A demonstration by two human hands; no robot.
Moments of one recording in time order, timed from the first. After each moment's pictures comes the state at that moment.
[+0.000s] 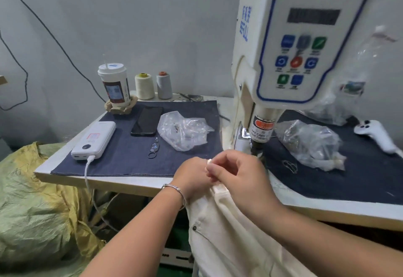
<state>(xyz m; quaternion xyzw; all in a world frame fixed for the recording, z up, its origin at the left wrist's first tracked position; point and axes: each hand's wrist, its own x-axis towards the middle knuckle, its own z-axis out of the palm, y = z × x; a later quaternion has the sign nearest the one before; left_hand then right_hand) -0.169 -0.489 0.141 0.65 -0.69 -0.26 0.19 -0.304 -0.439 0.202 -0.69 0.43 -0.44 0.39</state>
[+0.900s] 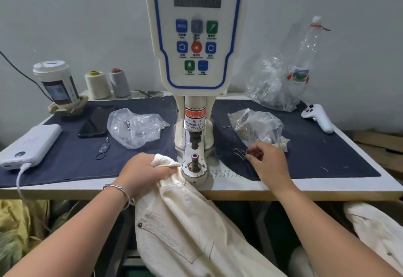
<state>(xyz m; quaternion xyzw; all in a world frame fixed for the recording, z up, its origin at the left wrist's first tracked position) -0.165 -0.496 0.132 0.64 -0.65 -0.30 0.28 -0.486 -0.527 0.122 -0.68 0.61 -0.39 0.11</state>
